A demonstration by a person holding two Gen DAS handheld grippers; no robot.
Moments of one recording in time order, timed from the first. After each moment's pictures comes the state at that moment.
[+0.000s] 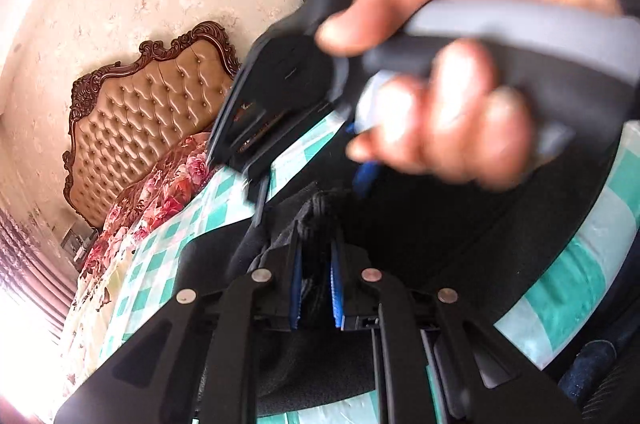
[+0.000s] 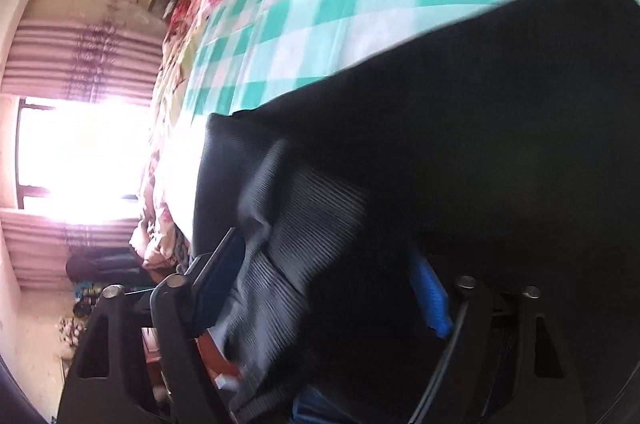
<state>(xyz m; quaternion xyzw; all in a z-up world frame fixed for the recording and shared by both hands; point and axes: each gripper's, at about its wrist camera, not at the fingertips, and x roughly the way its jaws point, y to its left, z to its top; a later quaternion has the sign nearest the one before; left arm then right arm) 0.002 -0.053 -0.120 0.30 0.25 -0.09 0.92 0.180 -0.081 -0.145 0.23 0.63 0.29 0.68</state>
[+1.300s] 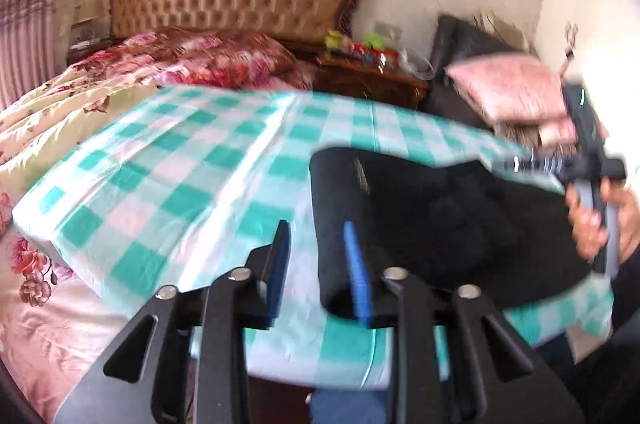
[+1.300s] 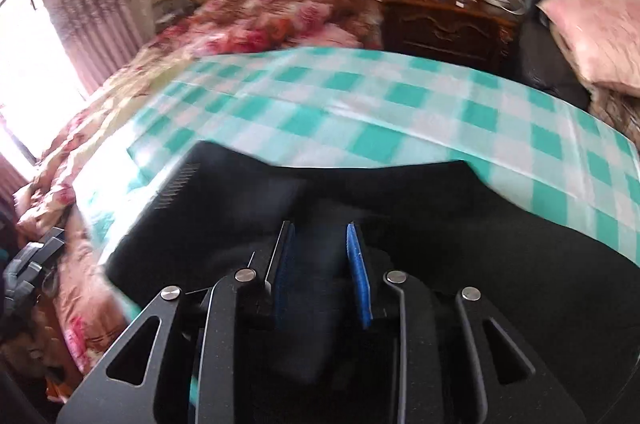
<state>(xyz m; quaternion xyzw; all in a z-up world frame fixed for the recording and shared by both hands) -0.041 0.165 -0.065 -0.06 0.33 -0.04 0.94 0.109 -0.103 -0.064 -0.01 0.44 0.21 0.87</state>
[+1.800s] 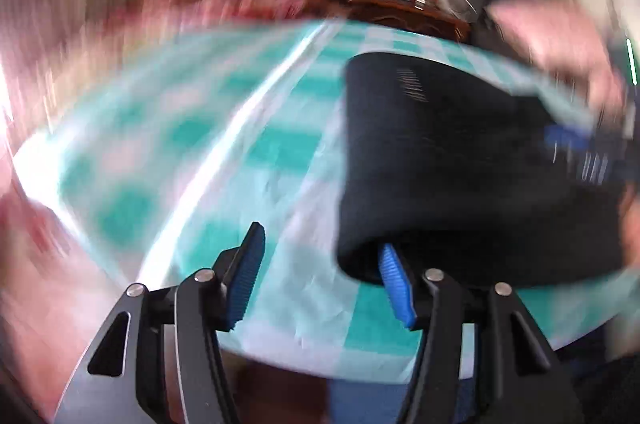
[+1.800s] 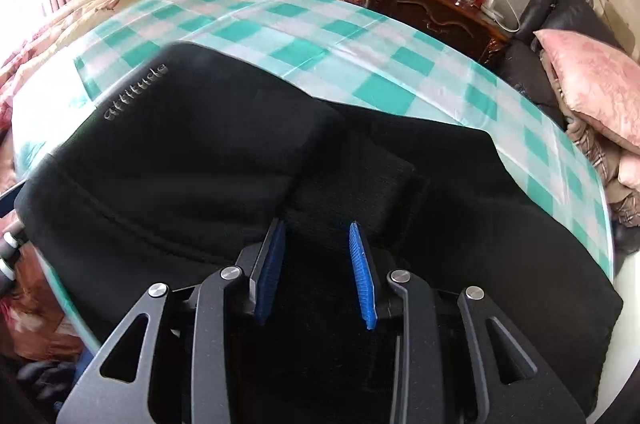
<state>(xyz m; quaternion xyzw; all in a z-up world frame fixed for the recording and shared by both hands) -0.008 0.173 -0.150 -0.12 0.43 0.03 0.89 0.104 -0.056 -0.129 -0.16 0.46 0.13 0.86</state>
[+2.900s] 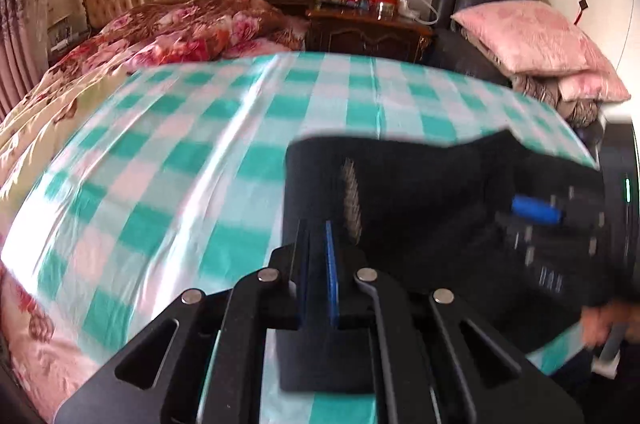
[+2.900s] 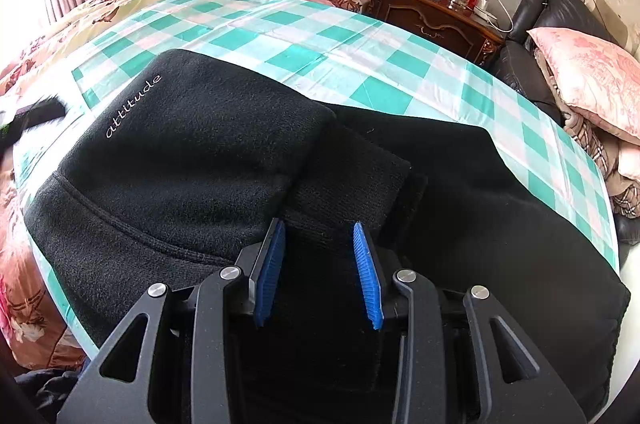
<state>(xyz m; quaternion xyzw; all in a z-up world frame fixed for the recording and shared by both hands) 0.074 0.127 -0.083 -0.02 0.40 -0.04 0.91 0.099 -0.059 -0.129 -0.14 0.45 0.12 0.87</state>
